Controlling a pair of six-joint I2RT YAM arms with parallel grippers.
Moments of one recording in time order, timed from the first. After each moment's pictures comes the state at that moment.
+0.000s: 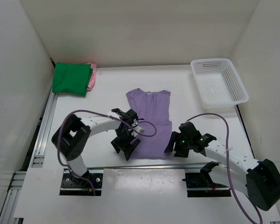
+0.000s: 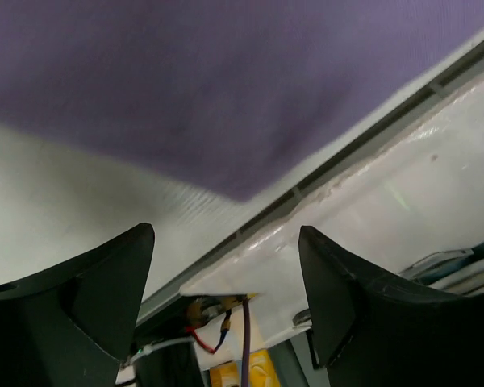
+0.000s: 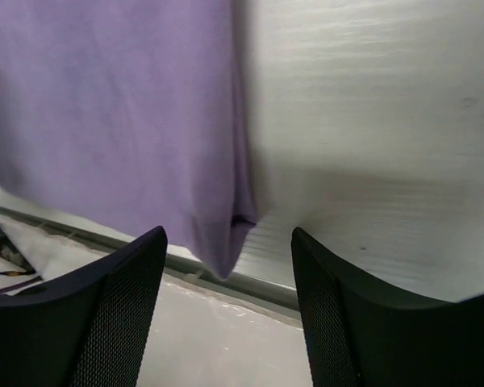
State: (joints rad) left arm -0.77 1.68 1.04 -0.97 0.33 0.00; right arm 0.63 1.01 0.42 -0.50 -0.20 0.86
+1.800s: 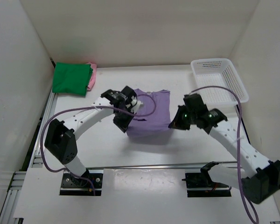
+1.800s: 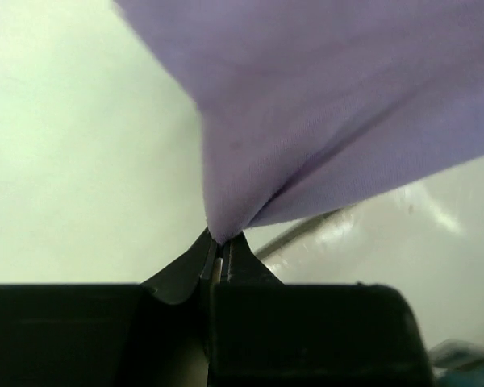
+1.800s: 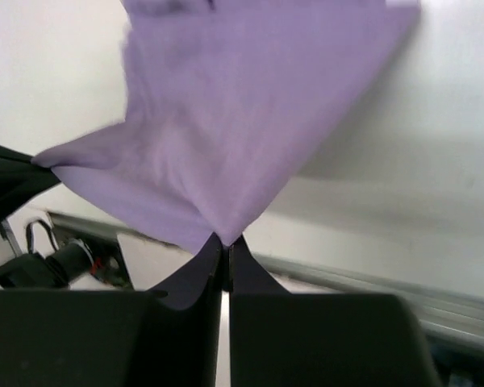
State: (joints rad) left arm -0.72 1.62 1.35 -1.10 0.14 -0.01; right arm 0.57 1.06 0.94 -0.80 -0.14 0.80
